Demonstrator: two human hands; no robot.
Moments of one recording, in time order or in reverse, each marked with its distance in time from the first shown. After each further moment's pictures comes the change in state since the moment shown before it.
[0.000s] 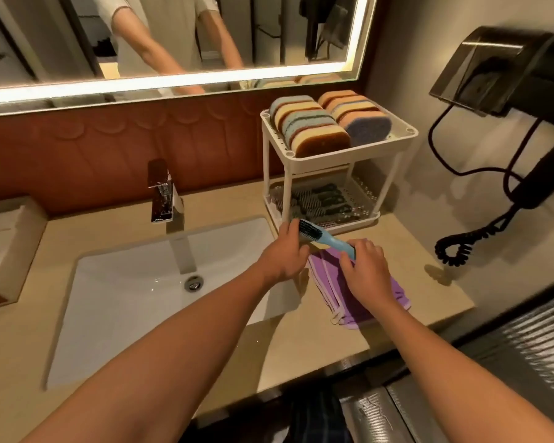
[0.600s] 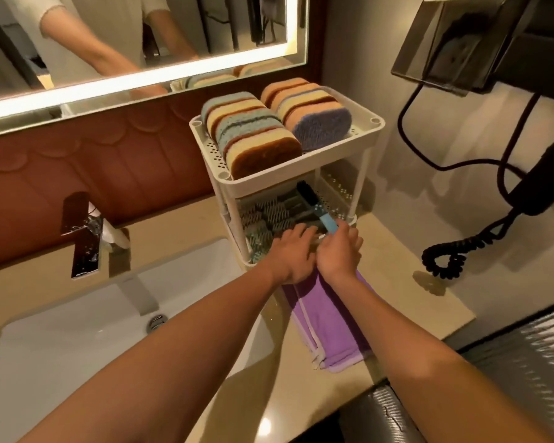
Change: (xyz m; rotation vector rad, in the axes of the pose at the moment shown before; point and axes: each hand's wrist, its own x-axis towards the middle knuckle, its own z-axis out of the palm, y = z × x) left_hand 0.122 0.027 0.061 0.377 -0.199 0.174; right_hand 0.106 0.026 0.056 0.146 0.074 0.466
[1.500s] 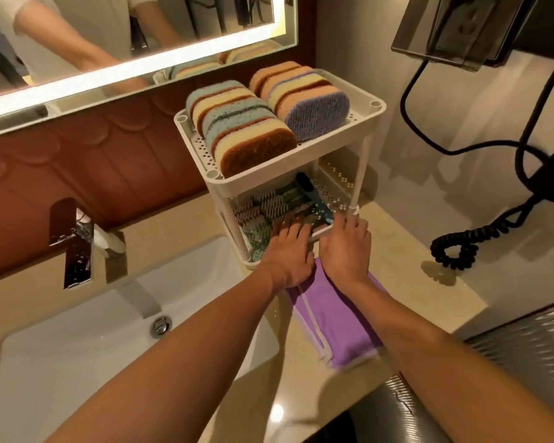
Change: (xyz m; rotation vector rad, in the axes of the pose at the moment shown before) left_hand 0.009 -0.010 0.012 0.102 0.009 -0.003; right_hand 0.011 0.015 0.003 -0.428 0.069 -0.228
